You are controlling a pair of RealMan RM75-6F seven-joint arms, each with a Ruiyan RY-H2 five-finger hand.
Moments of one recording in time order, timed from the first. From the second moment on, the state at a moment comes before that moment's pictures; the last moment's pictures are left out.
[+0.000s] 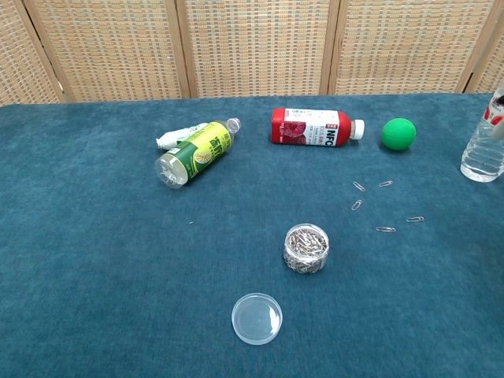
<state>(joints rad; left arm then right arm) -0.05 -1.01 -0.08 -1.83 1.37 1.51 0.19 0.35 -1.05 0.14 -1.87 -1.33 1.07 -0.38</state>
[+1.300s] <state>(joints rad) -0.08 -1.05 -0.08 -1.79 1.32 1.47 0.25 0.61 -1.57 0.13 -1.28 -1.11 0.92 -0.43</state>
